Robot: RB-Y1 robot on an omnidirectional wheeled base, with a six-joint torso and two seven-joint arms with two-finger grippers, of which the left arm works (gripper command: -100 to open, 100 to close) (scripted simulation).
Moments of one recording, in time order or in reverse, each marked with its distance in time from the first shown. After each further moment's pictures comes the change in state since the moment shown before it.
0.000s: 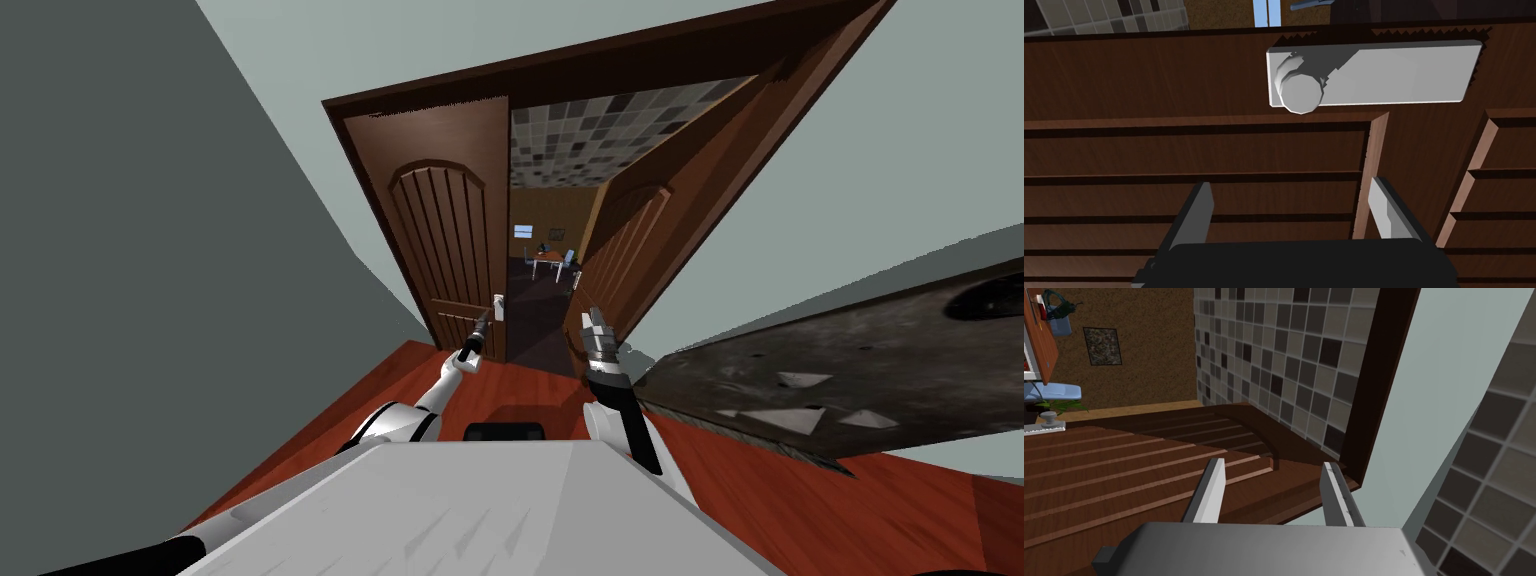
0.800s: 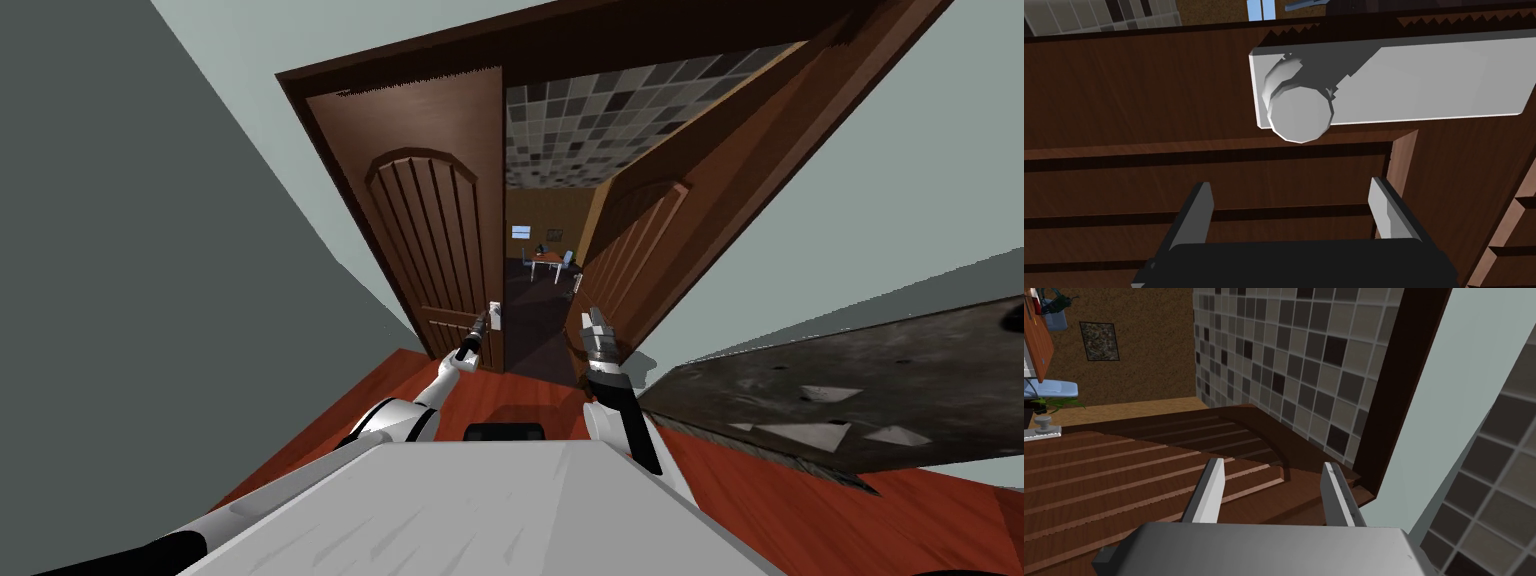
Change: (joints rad) arm -0.023 0.026 0.005 0.045 0.003 0.001 -0.001
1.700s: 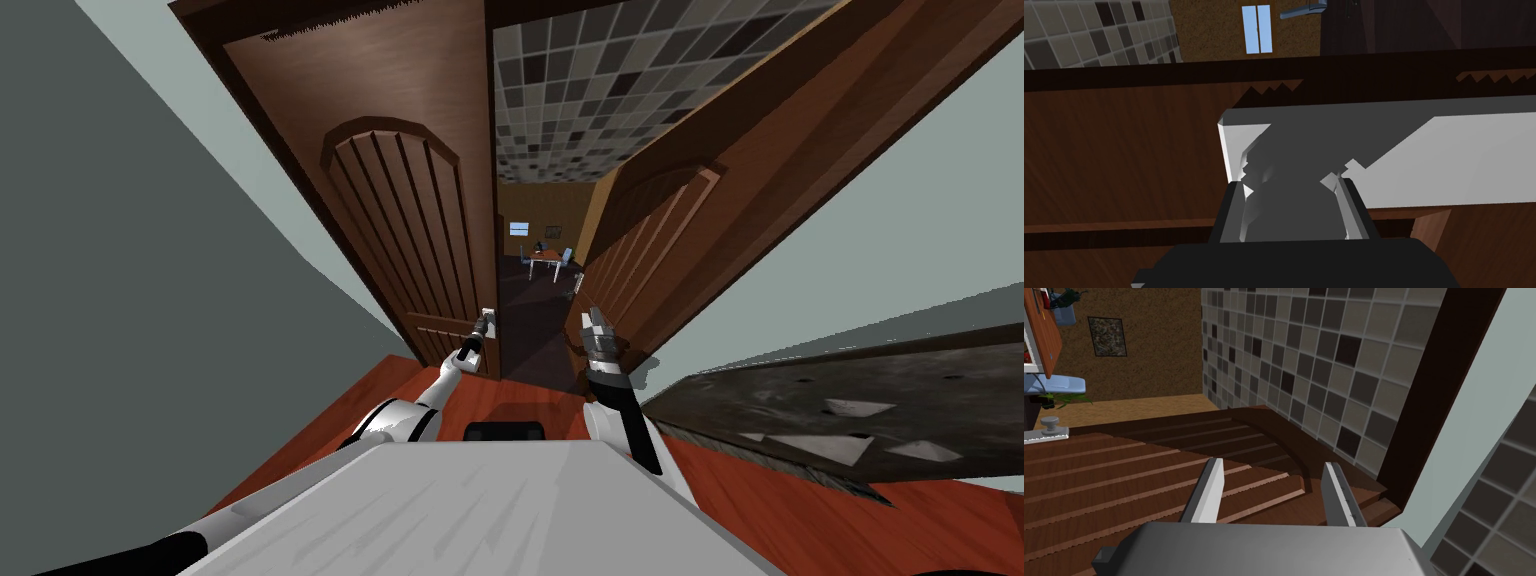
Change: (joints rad) arm 0.001 -0.017 0.006 -0.008 0.002 0.001 -0.002
